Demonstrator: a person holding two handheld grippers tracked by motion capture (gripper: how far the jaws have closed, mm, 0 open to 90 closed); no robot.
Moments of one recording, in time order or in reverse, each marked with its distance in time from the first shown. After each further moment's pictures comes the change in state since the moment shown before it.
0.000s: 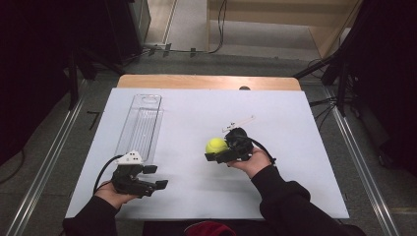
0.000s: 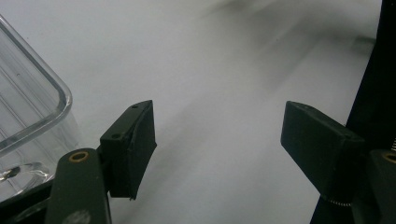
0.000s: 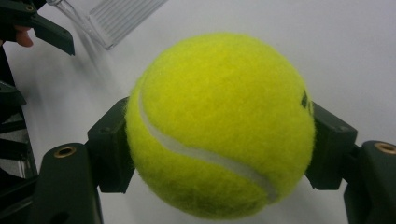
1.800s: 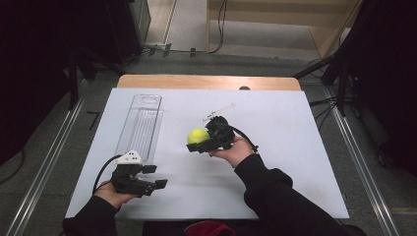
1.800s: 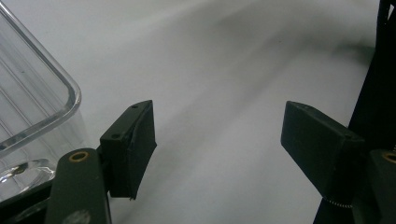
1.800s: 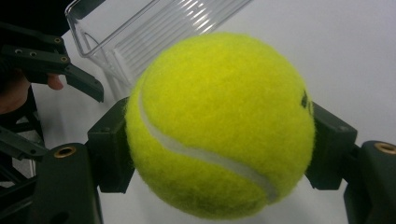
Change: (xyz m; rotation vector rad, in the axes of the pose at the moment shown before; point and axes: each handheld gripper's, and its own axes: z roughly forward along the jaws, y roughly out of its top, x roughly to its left) left arm 0.002 -0.001 0.000 -0.012 0.000 -0.012; right arm 0.020 0.050 0.023 -0.001 0.048 -0.038
